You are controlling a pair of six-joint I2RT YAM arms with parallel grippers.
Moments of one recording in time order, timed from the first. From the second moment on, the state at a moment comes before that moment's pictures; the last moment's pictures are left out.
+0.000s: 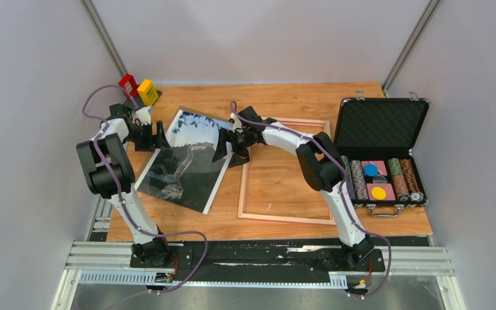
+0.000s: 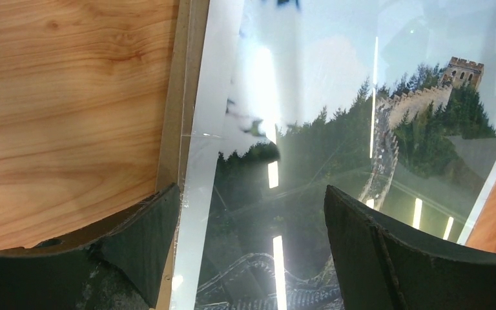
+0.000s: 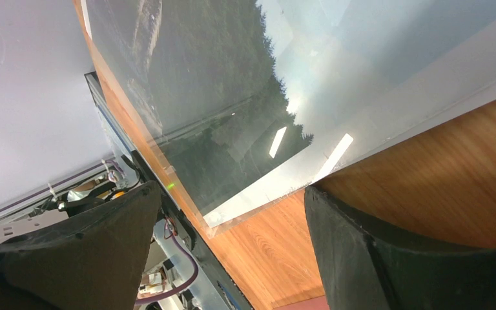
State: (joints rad) left arm 0.35 1.96 1.37 -0.63 0.53 0.28; right arm 0.66 2.36 1.83 -0.43 -0.67 0.68
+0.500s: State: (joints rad) left arm 0.35 1.98 1.38 -0.64 0.57 0.29; right arm 0.63 2.40 1.88 -0.45 -0.73 0.69
